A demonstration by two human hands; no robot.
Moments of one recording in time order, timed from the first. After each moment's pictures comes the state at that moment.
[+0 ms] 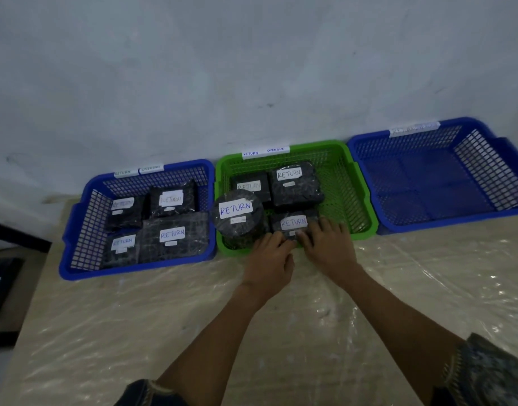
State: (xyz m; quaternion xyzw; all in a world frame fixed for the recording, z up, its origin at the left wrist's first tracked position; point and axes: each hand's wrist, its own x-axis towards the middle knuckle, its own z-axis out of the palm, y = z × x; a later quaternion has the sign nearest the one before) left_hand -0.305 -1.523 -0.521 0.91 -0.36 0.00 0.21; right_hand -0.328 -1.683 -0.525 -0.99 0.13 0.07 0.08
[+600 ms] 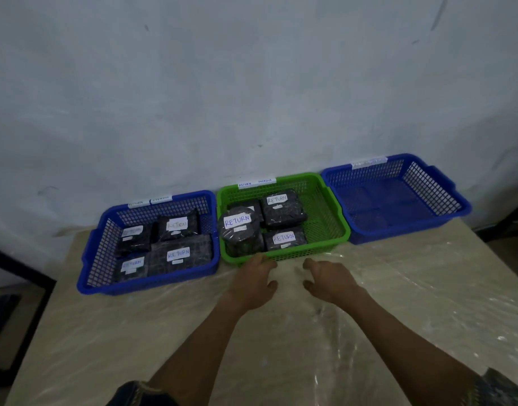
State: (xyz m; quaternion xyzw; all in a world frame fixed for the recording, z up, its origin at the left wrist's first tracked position) left_hand -0.329 -1.478 -0.478 0.91 -0.35 -0.16 0.15; right_hand -0.410 -1.656 -0.469 -0.98 0.11 0.17 0.08
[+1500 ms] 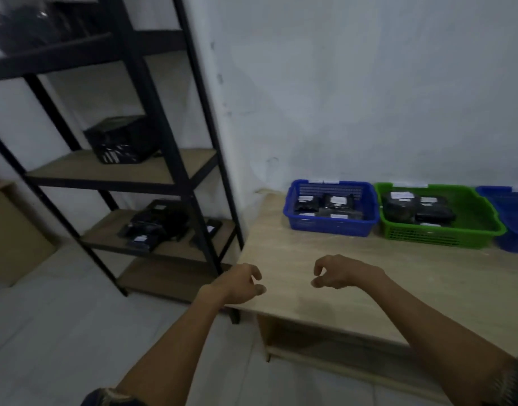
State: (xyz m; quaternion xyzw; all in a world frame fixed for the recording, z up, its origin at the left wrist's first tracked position) left_hand -0.572 -1.026 -0.347 0.95 -0.06 -0.21 0.22; right_hand -0.551 -1.272 -0.339 -0.94 -0.08 0.27 0.17
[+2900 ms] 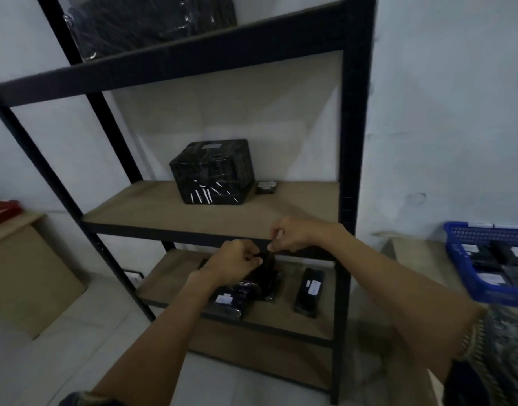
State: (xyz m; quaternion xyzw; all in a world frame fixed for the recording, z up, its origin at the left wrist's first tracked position) left_hand -0.265 -0.543 -0.291 0.95 -0.09 -0.05 0.28; right_hand -0.235 -0.733 -0.241 -0.93 -0.21 0.19 0.24
